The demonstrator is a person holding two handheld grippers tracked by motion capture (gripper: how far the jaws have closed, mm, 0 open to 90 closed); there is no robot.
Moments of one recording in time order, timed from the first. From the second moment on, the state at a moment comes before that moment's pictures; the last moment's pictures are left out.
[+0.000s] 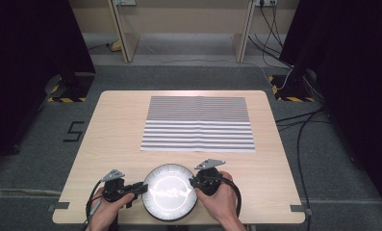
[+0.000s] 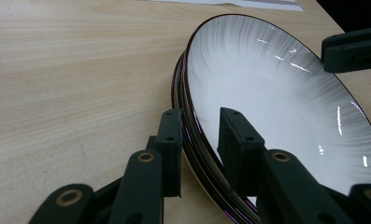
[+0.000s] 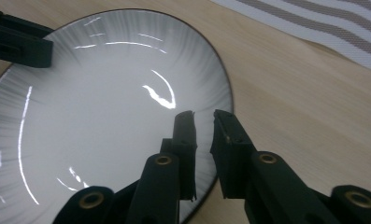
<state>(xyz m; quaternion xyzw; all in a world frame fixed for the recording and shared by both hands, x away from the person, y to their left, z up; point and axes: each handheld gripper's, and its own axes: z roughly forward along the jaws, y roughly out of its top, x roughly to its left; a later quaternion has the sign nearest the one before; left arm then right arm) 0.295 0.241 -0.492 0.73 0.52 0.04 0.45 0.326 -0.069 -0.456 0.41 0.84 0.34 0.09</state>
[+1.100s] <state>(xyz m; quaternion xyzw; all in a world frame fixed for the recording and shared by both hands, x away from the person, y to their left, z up) 0.294 0.243 -0.490 0.72 0.52 0.05 0.45 0.326 -0.059 -0.458 0.41 0.85 0.32 0.12</state>
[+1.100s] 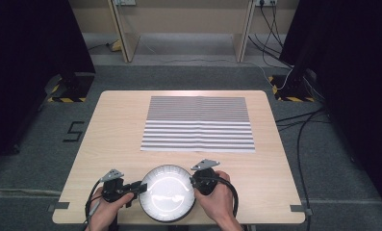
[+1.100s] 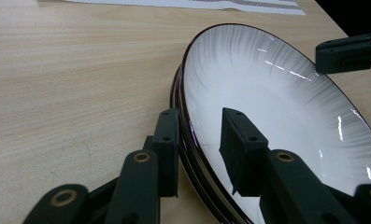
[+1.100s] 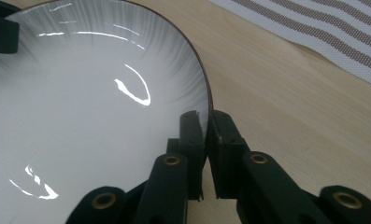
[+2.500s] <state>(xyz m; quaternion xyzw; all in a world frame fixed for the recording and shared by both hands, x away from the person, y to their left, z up) 0.292 0.246 -0.489 0.72 0.54 0.04 0.44 0.332 -0.059 -0.460 0.45 0.83 0.31 0.03</state>
